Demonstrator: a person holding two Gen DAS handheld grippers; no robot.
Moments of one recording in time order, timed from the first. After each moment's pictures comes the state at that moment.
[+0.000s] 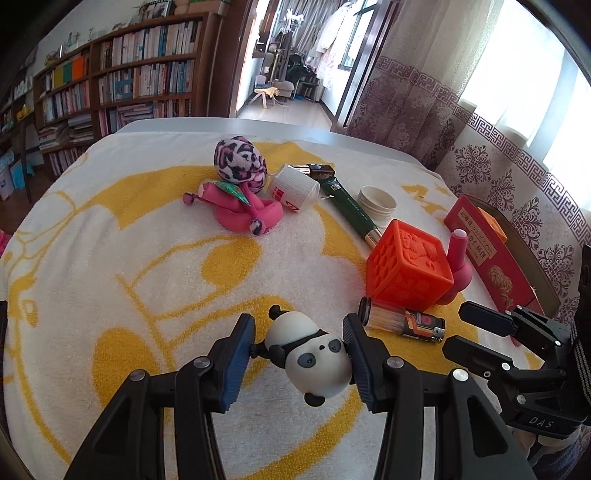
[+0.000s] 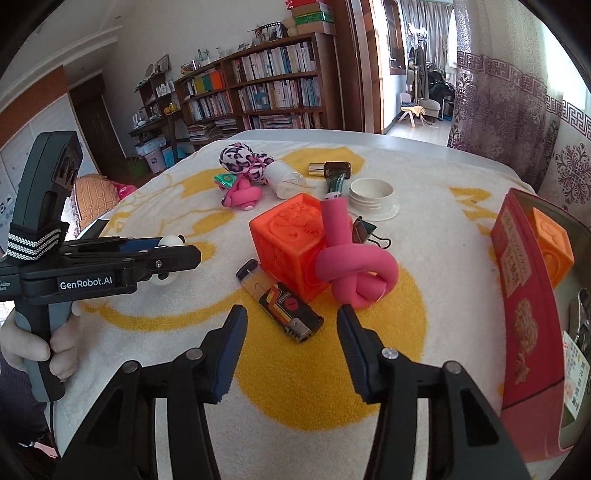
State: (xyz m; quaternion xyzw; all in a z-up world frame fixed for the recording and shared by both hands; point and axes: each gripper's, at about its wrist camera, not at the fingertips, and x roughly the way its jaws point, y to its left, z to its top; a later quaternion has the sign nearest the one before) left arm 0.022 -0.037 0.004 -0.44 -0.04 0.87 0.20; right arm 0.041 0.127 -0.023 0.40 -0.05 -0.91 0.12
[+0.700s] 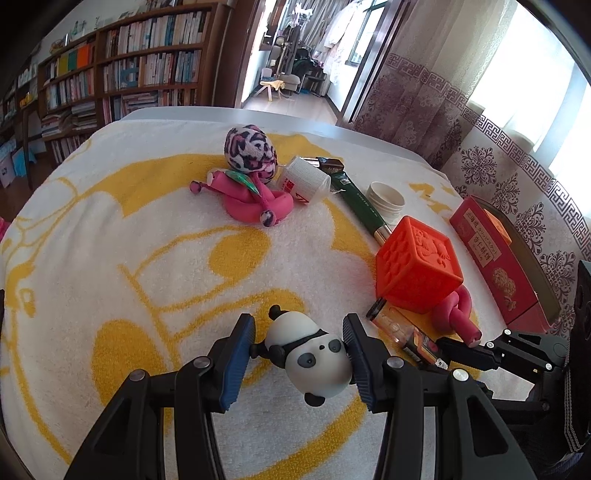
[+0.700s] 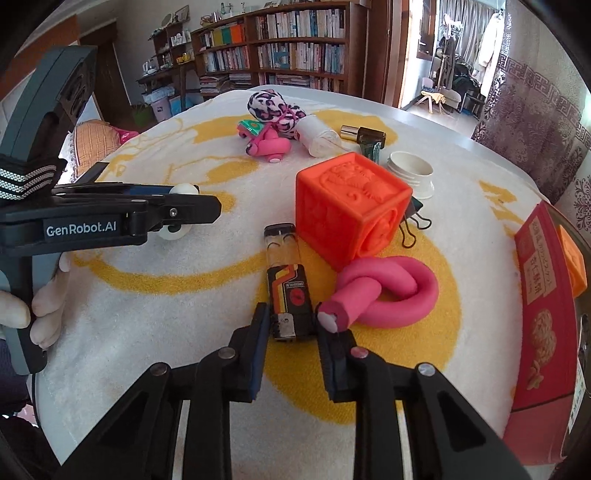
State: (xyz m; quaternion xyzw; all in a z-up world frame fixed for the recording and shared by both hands) left arm 0.018 -0.045 -0.001 -0.46 -0.05 0.86 0.20; right arm 0.045 0.087 -0.035 0.46 0.03 -0.87 0.14
